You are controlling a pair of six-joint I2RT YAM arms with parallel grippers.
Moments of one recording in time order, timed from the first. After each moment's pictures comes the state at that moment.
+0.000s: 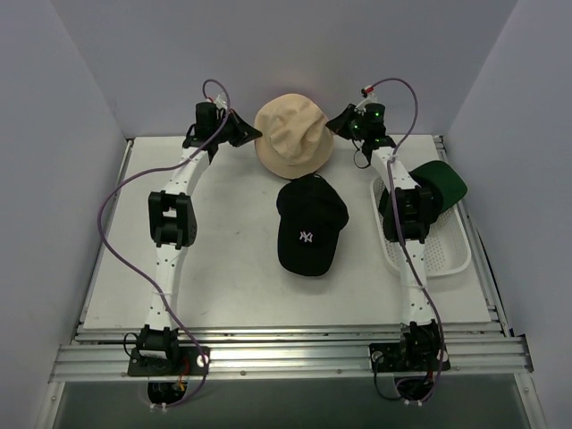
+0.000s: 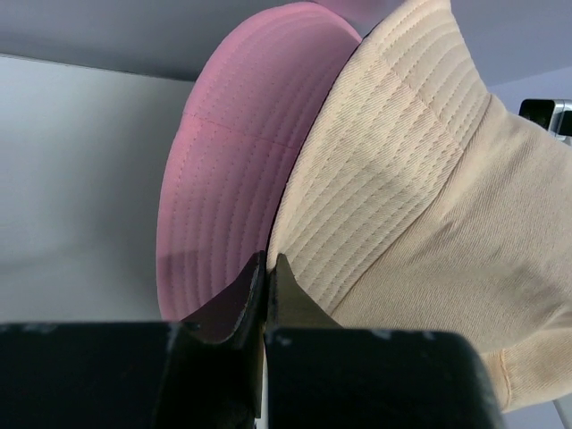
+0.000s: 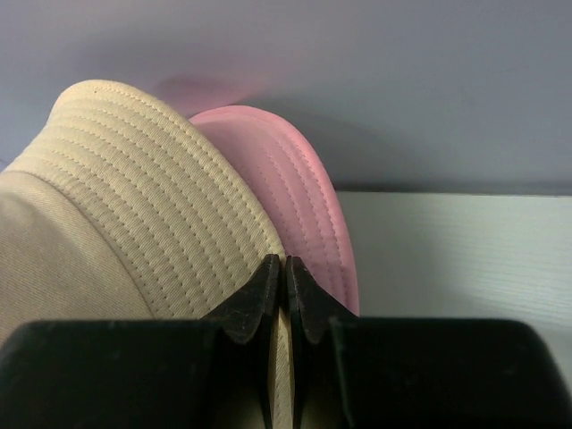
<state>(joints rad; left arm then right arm) -0.16 2.68 2.52 -0.19 0.59 -0.83 0.10 2.66 2.40 0.01 -0.42 0.60</state>
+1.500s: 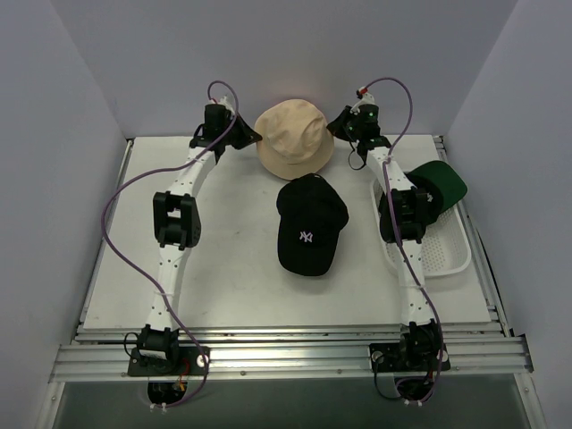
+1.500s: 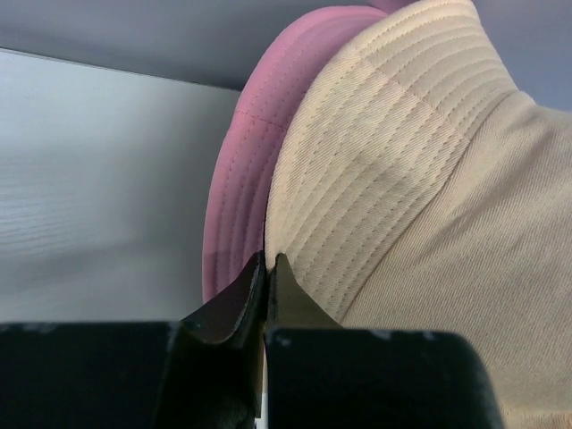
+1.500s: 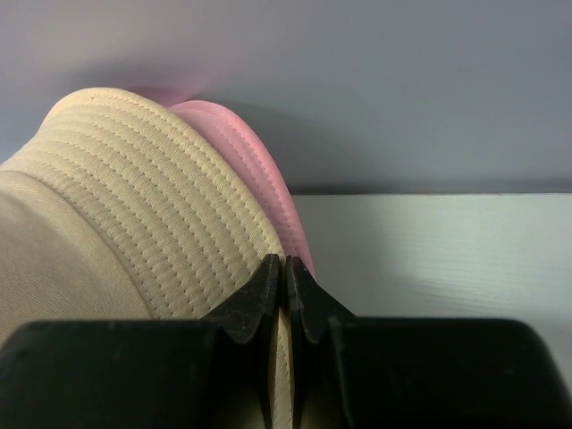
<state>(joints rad) -0.20 2.69 2.54 -0.29 0.39 -0.72 0.13 2.69 2.44 -0.07 -0.28 0.49</state>
